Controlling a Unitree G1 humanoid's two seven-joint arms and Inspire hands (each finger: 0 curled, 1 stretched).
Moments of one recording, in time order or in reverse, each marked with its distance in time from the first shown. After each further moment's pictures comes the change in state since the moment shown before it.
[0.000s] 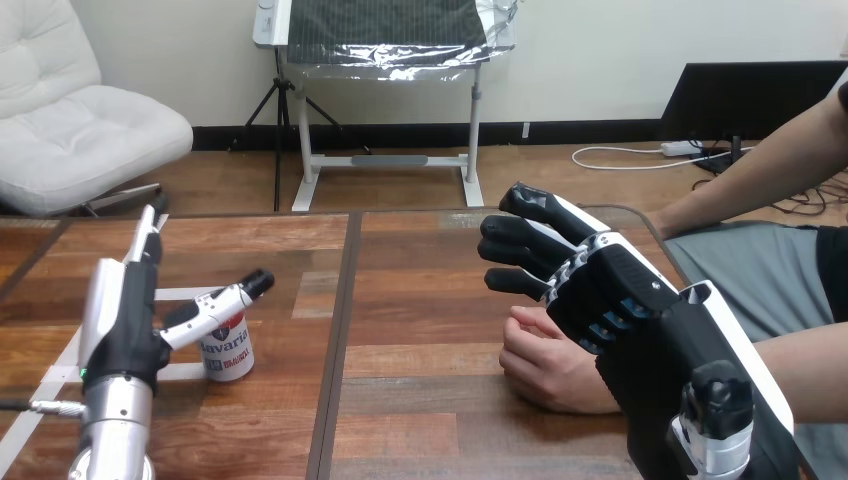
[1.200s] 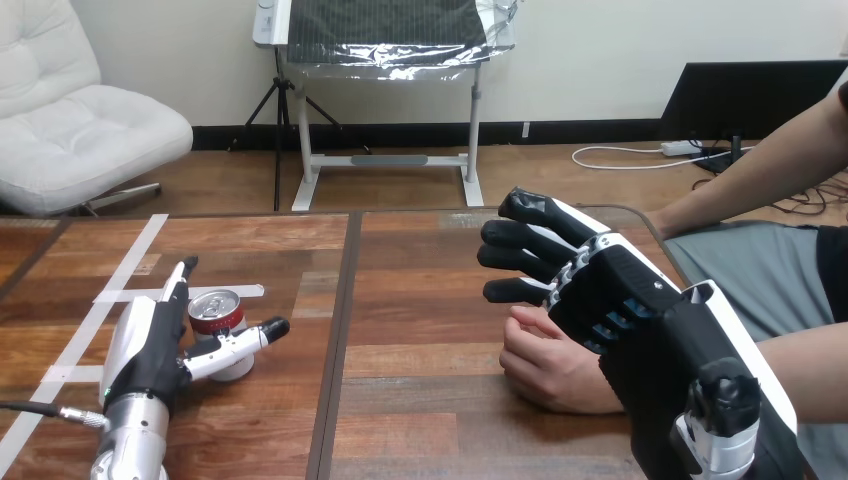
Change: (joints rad) left arm -0.087 0.015 -0.102 0.212 0.012 0.100 -0.001; right arm 0.000 -0.004 -0.011 0.000 0.000 0.000 0.003
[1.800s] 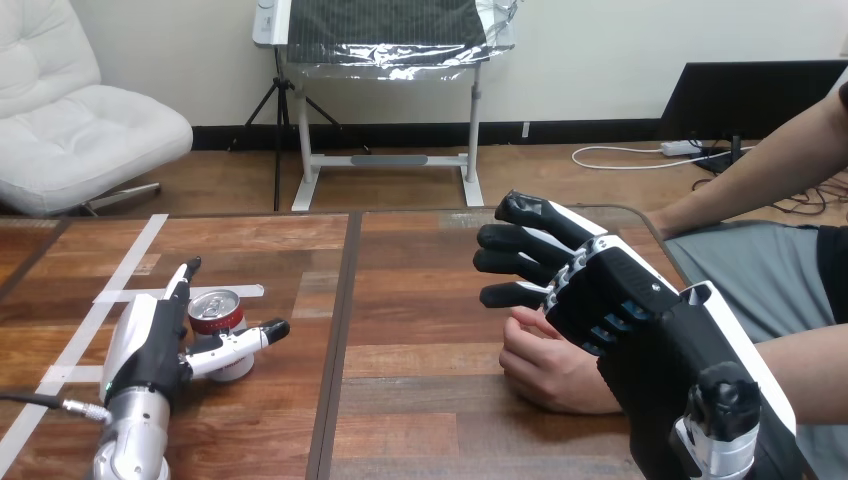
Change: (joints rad) left arm -0.034 0.006 -0.017 0.028 -0.001 0.035 -0.001; right arm 0.000 -0.002 -0.002 0.000 0.004 0.000 0.015
